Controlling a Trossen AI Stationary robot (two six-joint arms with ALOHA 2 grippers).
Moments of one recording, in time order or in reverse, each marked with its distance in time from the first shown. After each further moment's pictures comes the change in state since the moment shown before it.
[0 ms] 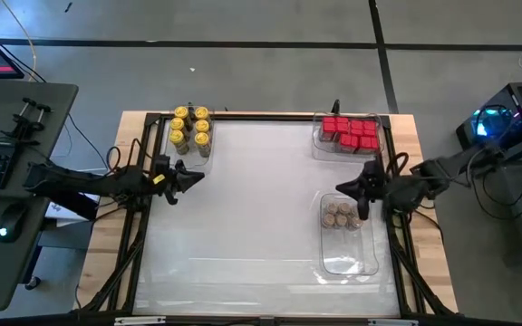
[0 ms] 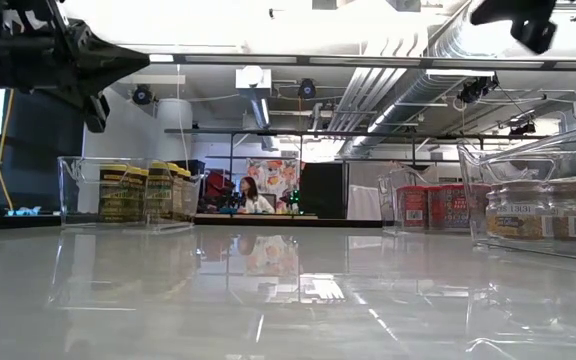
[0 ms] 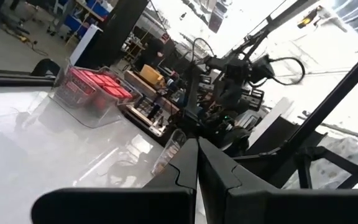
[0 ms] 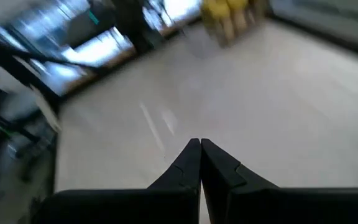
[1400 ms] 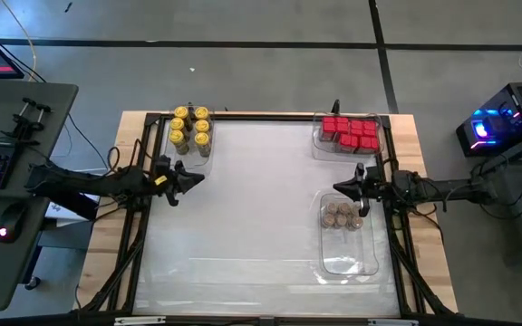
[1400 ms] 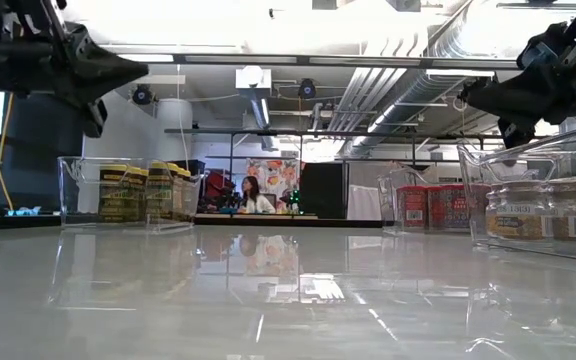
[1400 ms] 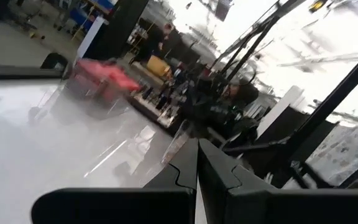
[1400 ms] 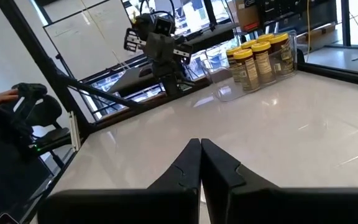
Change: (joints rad) left arm -0.001 -0.037 0.001 -0.076 0.000 0.023; right arm -0.413 -0.660 -0.811 0.706 -0.442 -0.415
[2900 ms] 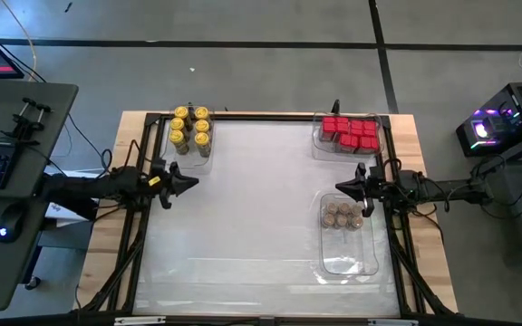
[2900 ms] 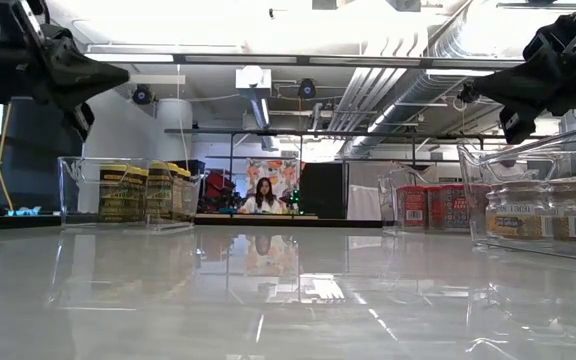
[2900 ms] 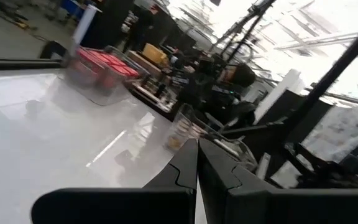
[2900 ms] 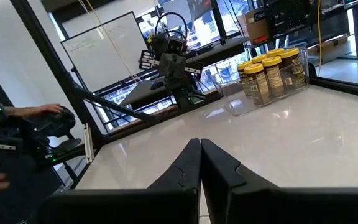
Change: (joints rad) left arm 0.009 -0.340 -0.002 -0.393 0.052 0.027; right arm 0.019 -0.060 -0.001 0.008 -0.006 0.000
